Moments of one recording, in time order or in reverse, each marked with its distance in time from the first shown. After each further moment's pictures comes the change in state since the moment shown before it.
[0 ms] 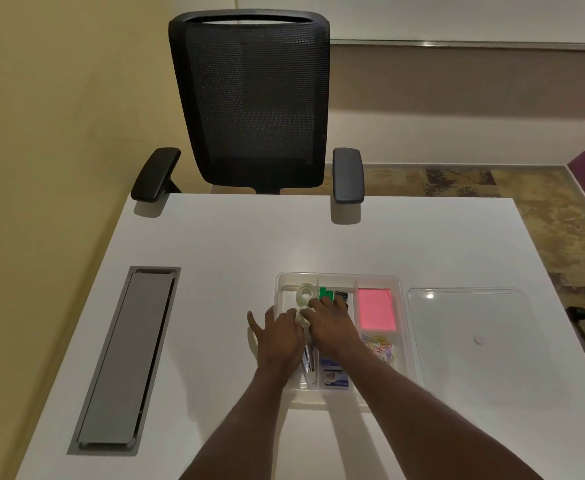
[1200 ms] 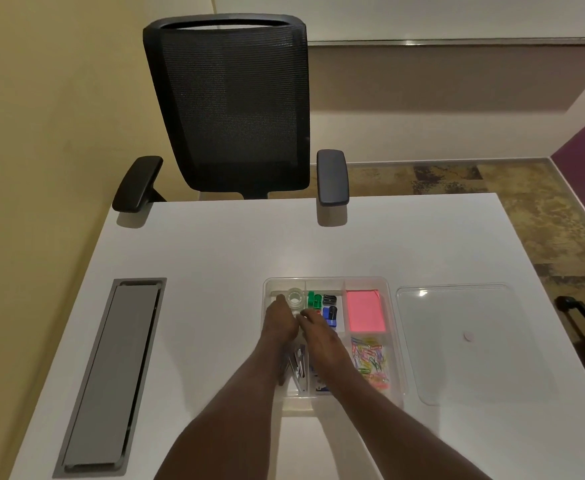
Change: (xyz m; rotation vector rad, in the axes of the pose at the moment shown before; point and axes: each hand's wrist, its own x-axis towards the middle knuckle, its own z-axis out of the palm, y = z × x) left_hand 0.060 0.032 -0.014 -0.339 -0.104 -0.124; right_hand -0.032 -0.008 0.016 0.735 0.166 0.238
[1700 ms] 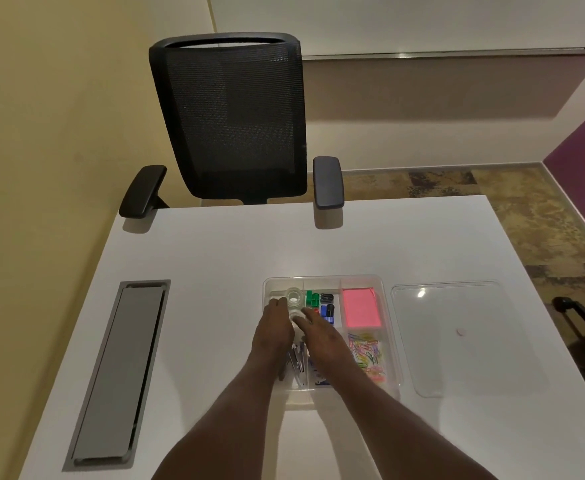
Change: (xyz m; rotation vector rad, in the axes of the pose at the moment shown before) left_hand -0.039 -0.016 -0.006 0.108 0.105 0.185; right_hand -0.015 -0.002 -0.005 -0.234 -0.037 -0.096
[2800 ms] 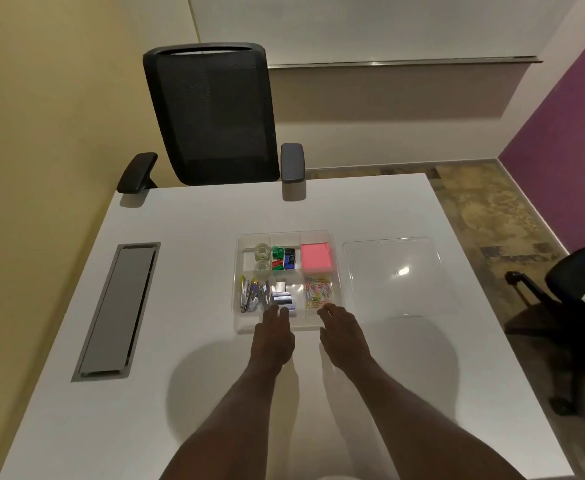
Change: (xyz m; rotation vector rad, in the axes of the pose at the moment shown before) left_hand -0.201 0.047 0.064 0.245 -0.011 0.138; right_hand -0.205 0.037 -0.060 -0.293 0.101 0.034
